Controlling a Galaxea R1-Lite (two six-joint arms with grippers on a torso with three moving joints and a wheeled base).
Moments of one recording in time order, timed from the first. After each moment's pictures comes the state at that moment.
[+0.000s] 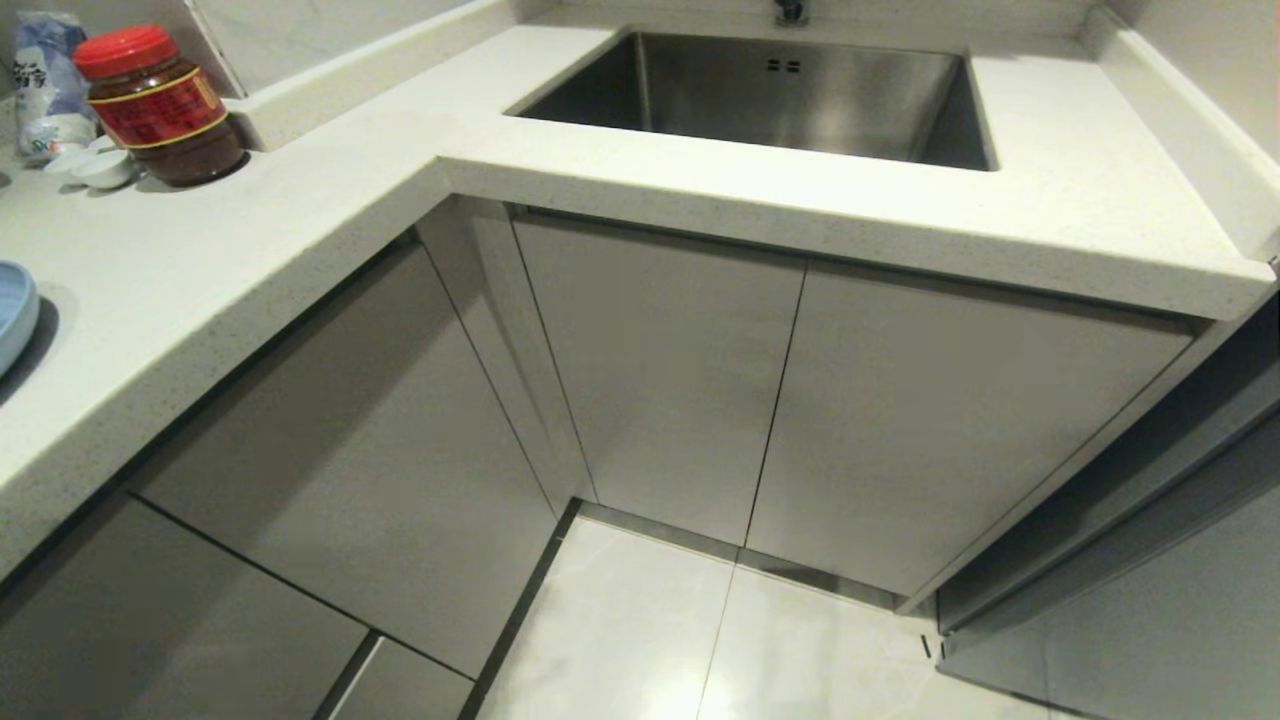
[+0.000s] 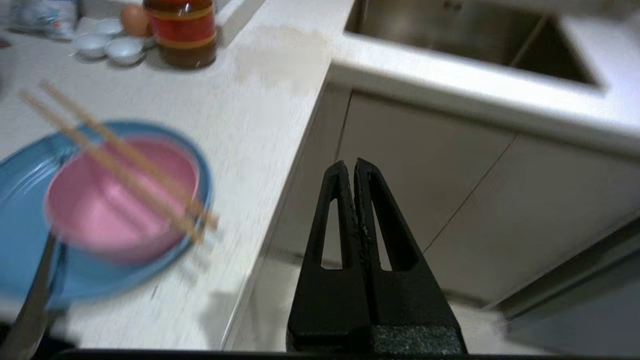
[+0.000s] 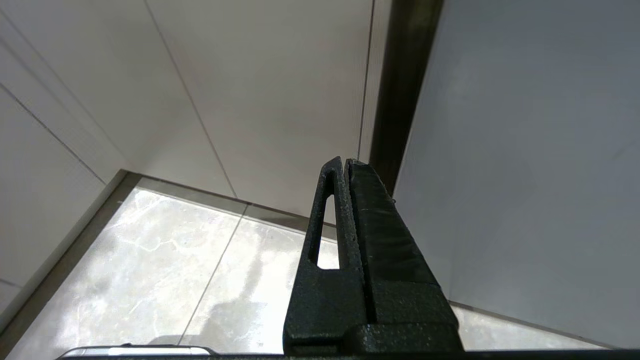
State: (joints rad) left arm -0.08 0.59 -1.30 0.58 -0.03 -0.01; right arm 0.00 0.00 0.00 -0.08 0.00 0.02
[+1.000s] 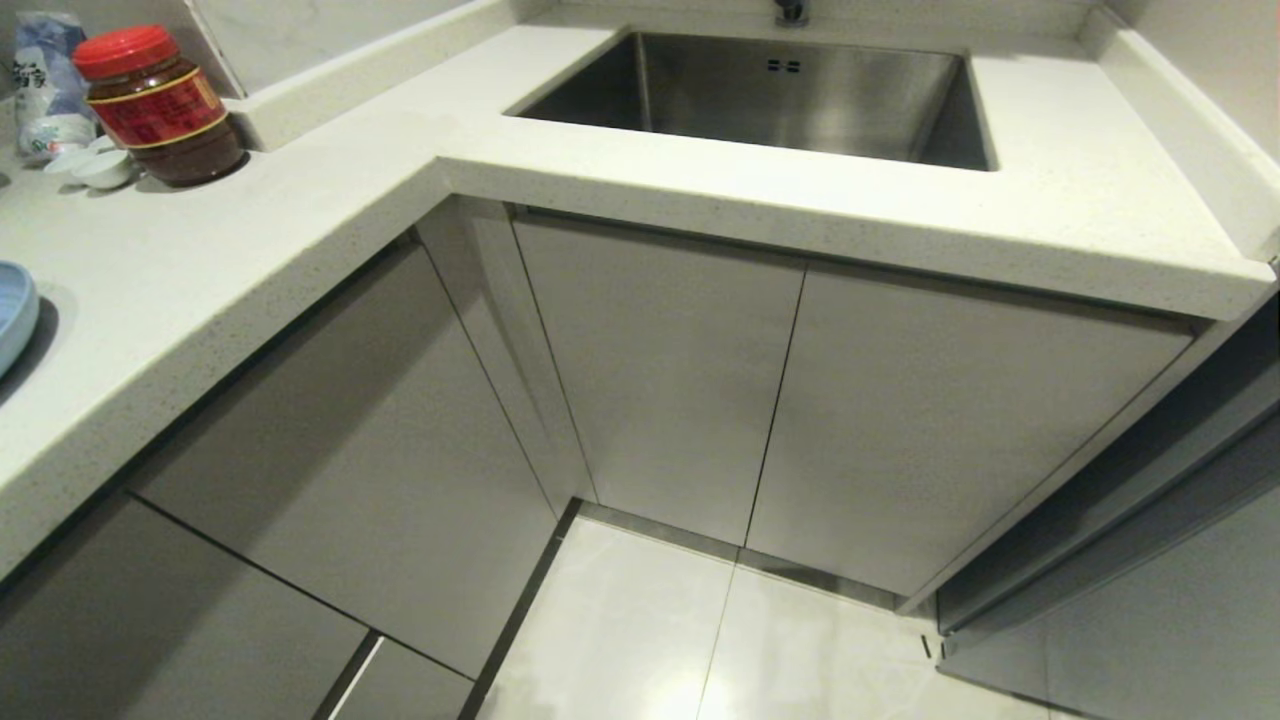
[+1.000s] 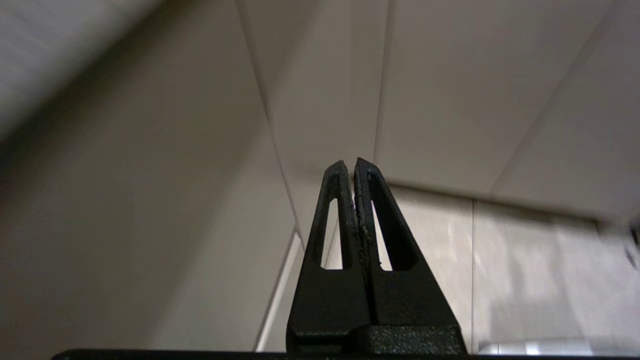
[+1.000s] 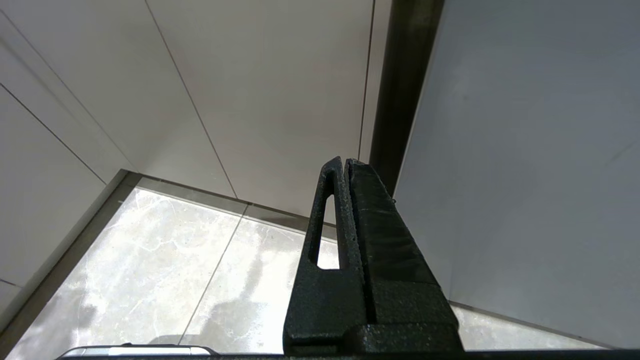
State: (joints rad) left arm 0.00 0.00 -0.02 -0.03 -0.02 0.10; right arm 0.00 0.00 0.00 -0.08 0.00 0.02
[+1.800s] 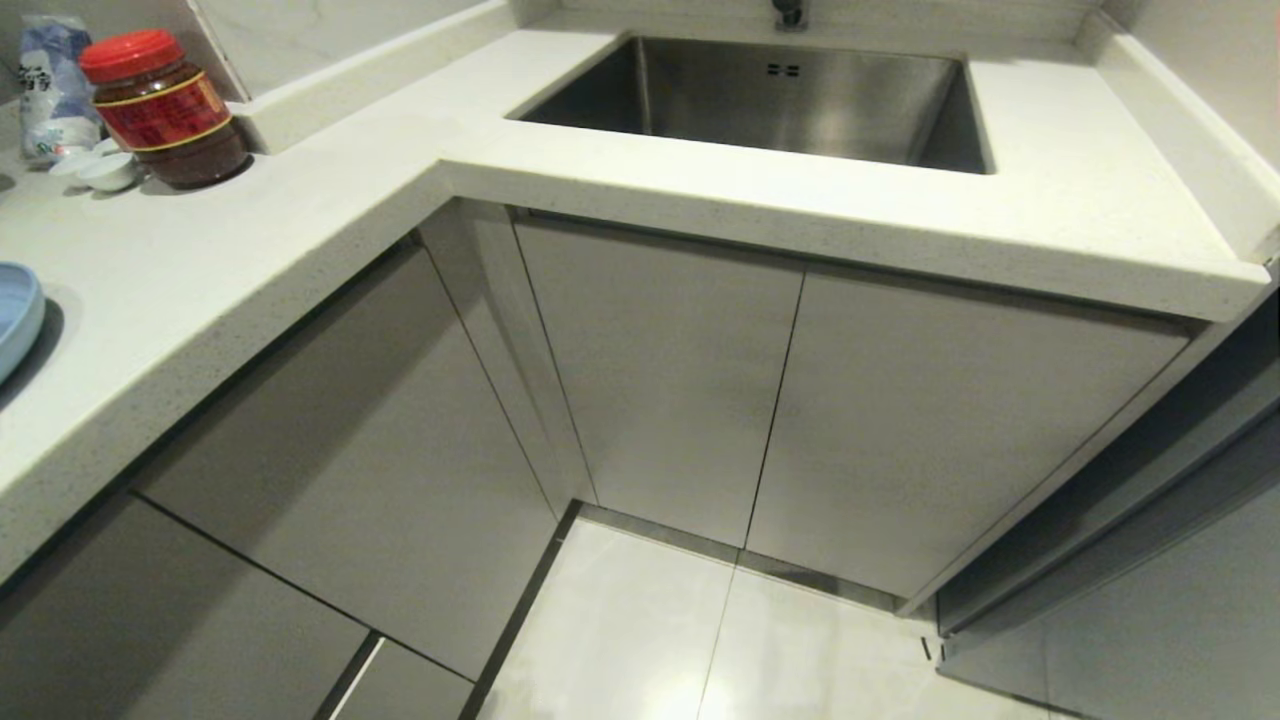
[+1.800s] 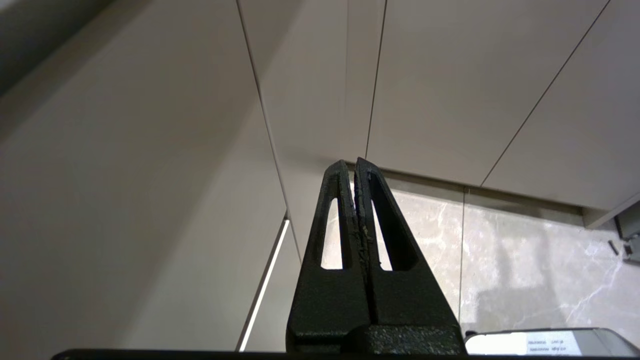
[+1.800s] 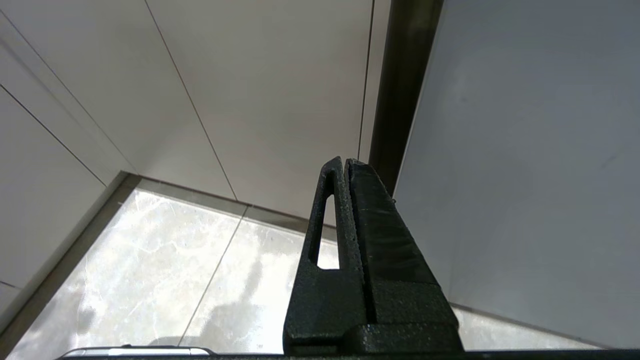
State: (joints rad) left arm 0.00 0.00 0.00 -0.03 -0.02 0.07; right arm 0.00 0.00 0.00 -0.08 0.00 0.02
